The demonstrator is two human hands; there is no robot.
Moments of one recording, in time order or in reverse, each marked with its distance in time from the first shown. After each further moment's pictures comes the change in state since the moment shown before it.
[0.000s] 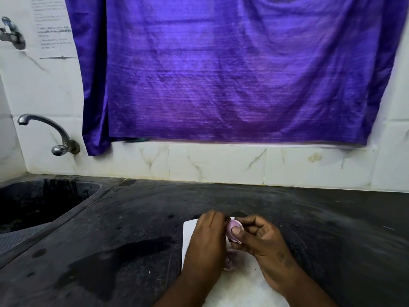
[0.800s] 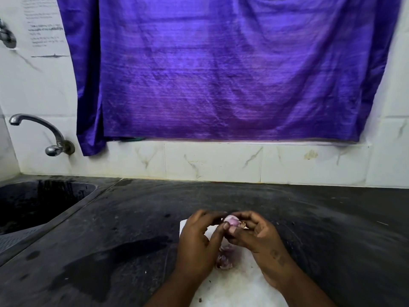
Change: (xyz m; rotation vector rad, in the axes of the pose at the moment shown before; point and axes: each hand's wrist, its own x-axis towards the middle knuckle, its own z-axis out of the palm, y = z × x) left_hand 0.000 -0.006 -0.005 -0.346 0.119 -0.115; right_hand 0.002 0.004 -0.002 -0.082 0.046 -0.028
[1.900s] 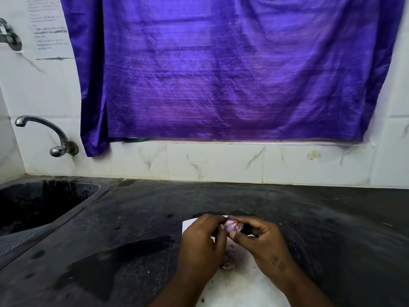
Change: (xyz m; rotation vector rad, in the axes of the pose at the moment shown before) left_hand -0.002 0.011 -0.002 0.177 0.043 0.102; right_hand -0.004 -0.007 0.004 -0.197 -0.021 -0.192
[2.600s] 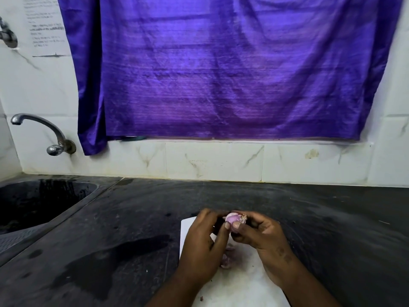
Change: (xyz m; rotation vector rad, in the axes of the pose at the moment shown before) left_hand -0.001 0.000 0.003 -0.250 -0.093 -0.017; right_hand 0.001 -0.007 -0.002 0.259 0.020 0.177
